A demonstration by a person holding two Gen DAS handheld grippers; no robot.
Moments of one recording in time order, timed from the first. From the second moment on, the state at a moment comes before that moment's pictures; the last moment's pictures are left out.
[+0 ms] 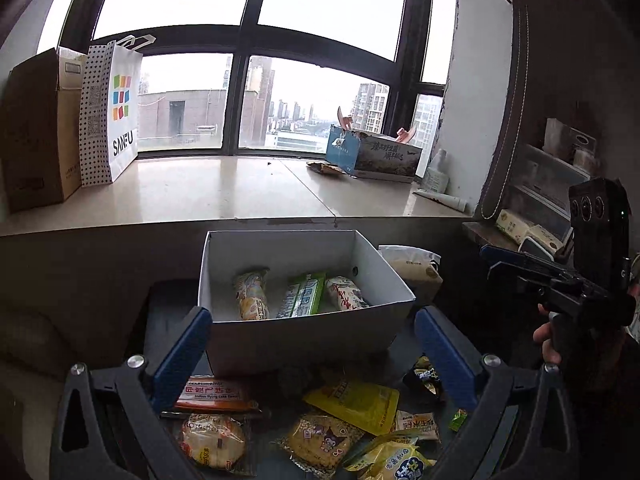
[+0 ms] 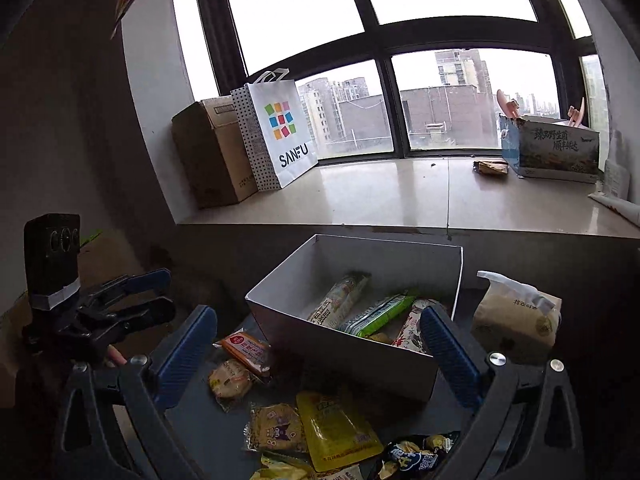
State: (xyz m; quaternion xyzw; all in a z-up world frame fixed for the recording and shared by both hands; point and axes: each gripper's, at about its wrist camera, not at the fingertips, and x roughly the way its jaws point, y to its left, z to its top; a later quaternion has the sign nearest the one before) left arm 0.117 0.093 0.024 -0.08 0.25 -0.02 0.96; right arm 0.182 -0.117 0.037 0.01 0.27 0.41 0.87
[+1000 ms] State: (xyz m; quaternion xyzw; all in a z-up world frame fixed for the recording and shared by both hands) left arm 0.005 0.026 -0.052 -0.09 0.30 -0.08 0.95; right arm 0.135 -0.271 -0.155 0.09 0.51 0.21 0.83
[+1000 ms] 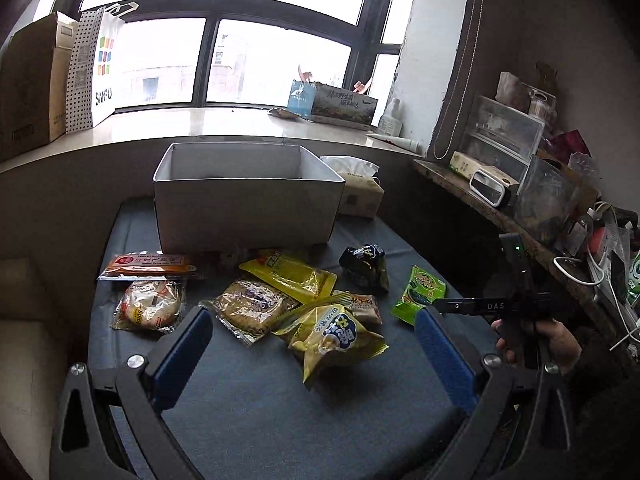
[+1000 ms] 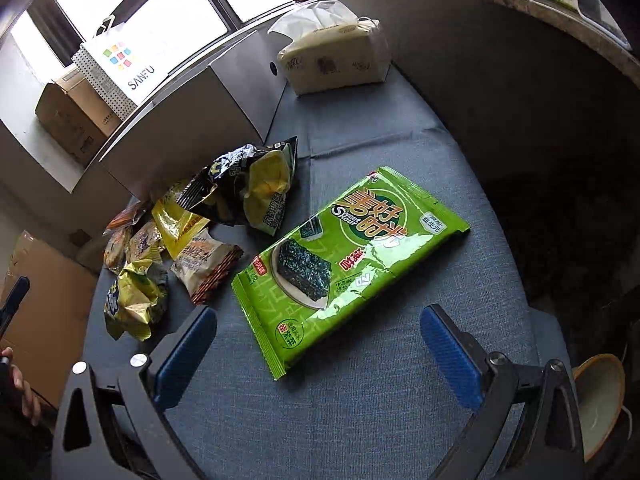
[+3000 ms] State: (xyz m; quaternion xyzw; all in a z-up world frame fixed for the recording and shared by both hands) left arm 0.093 0.045 -0.045 -0.11 0.29 -0.06 0.95; right arm 0.134 -0.205 -0.064 0.01 0.38 0.30 0.88
